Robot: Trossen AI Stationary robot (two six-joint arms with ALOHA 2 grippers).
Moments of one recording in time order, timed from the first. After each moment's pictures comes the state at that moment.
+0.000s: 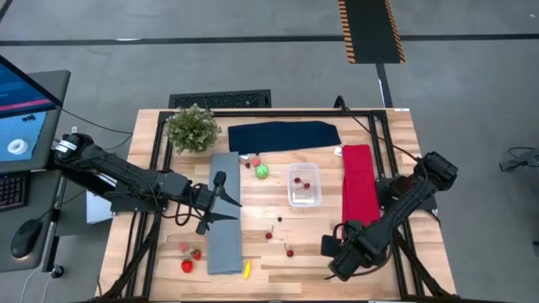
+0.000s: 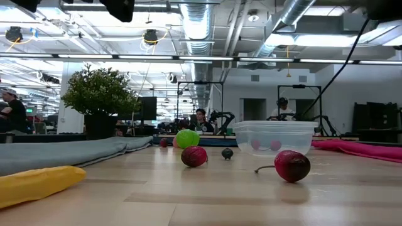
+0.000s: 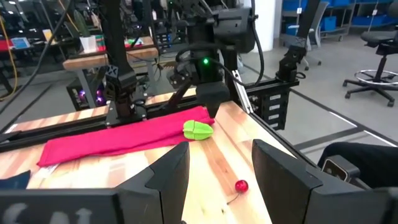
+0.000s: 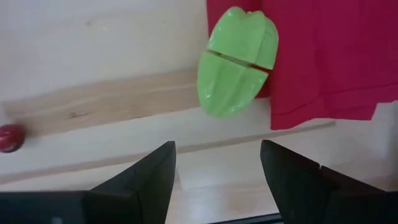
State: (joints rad) left arm -0.33 1.02 0.51 0.44 -0.03 0.08; right arm 0.78 1.72 1.26 -1.07 -0.06 2.48
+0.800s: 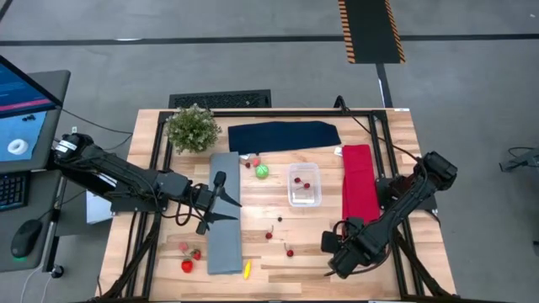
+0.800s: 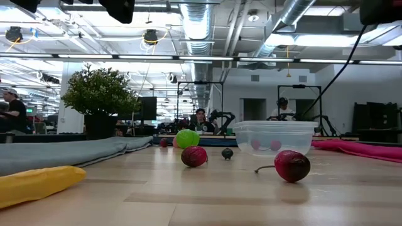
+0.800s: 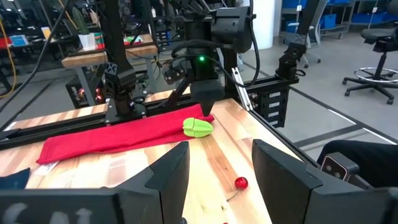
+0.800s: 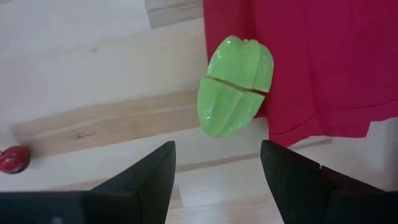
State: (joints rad) left arm -0.33 1.02 0.51 0.42 -0.03 0.08; right arm 0.77 1.72 1.26 -1.12 -0.03 2.48
